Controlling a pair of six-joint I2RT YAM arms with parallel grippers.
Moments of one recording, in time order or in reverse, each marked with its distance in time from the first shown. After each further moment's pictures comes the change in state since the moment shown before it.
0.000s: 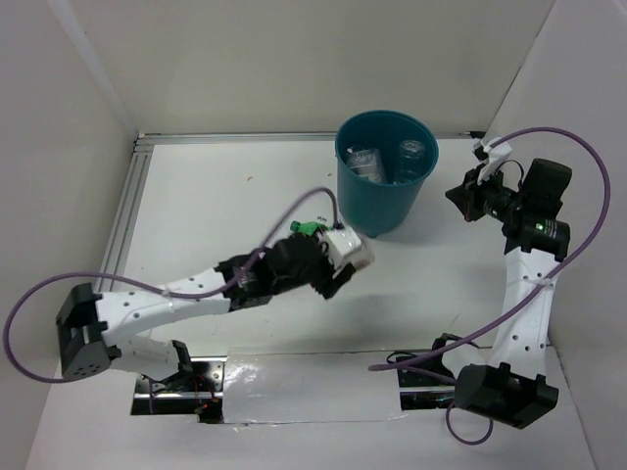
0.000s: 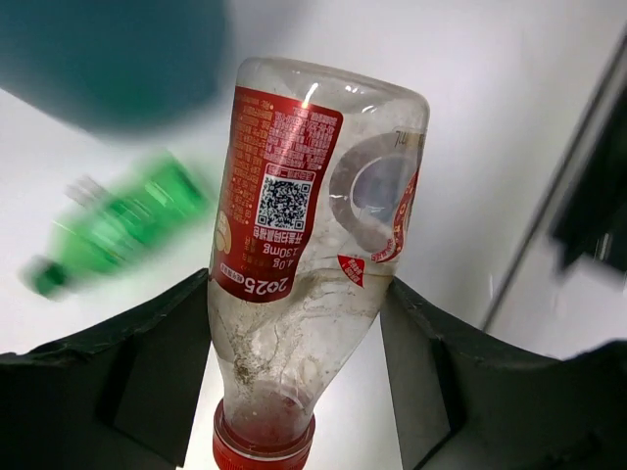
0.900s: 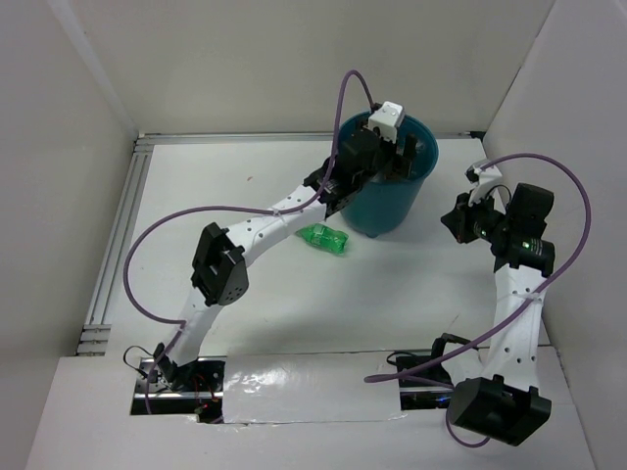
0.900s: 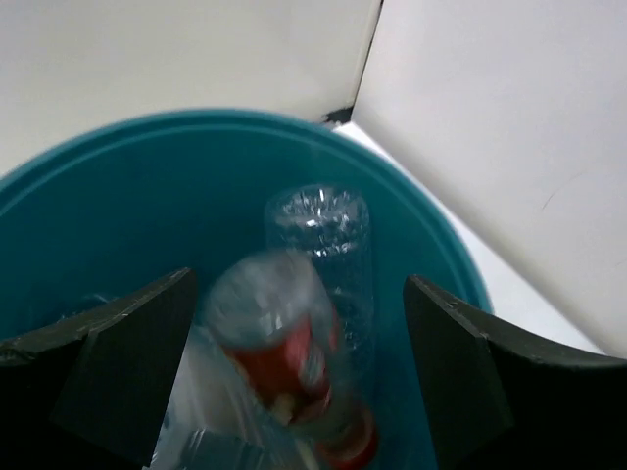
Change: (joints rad) left arm 0.267 0.874 1.137 0.193 -0.110 -0.162; right arm 0.000 -0.106 -0.221 0.008 0.113 0.069
